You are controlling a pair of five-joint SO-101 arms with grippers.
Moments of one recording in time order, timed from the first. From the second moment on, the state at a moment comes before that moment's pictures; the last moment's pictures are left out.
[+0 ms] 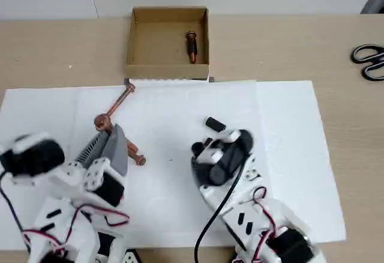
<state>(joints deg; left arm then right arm) 10.8 -102.9 59.9 65.0 36.1 -39.5 -100.2 71.8 60.1 2.8</state>
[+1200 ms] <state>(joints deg) 28.0 -103.4 69.5 57.5 36.8 -47.9 -103.2 79.2 53.7 6.3</state>
